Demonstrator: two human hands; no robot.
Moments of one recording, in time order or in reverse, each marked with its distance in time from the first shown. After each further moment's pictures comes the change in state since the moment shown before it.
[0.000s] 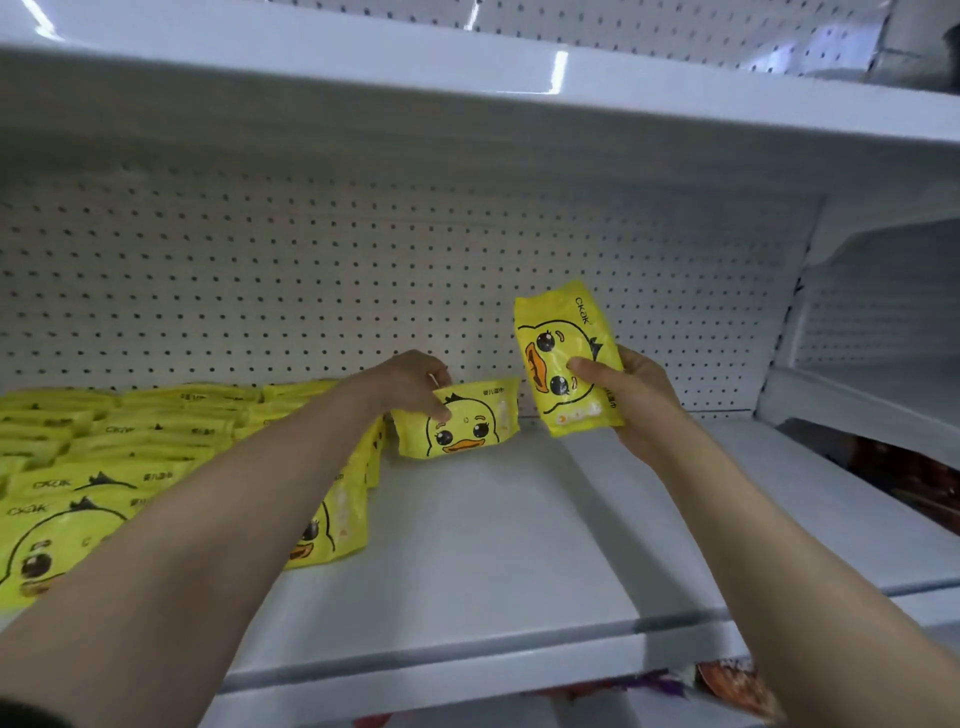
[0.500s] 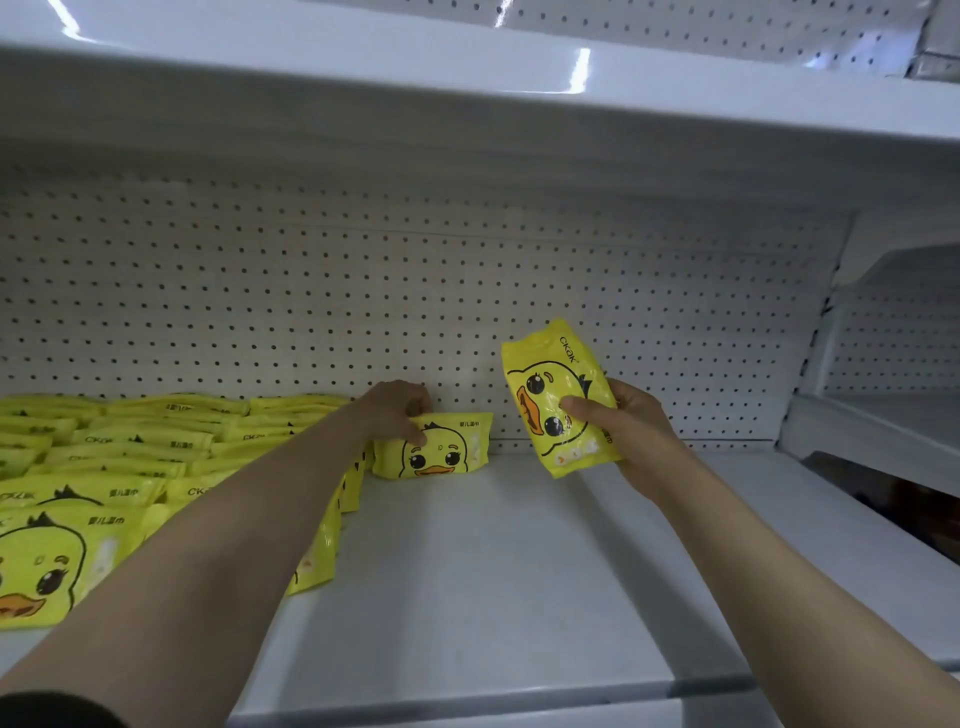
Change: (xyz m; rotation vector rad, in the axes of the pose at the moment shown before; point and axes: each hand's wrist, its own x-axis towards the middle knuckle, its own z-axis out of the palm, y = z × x) left_hand 0.040 -0.034 0.020 0.185 0.061 0.015; right_hand 0.030 0.022 -0.023 -0.099 -0.076 0.030
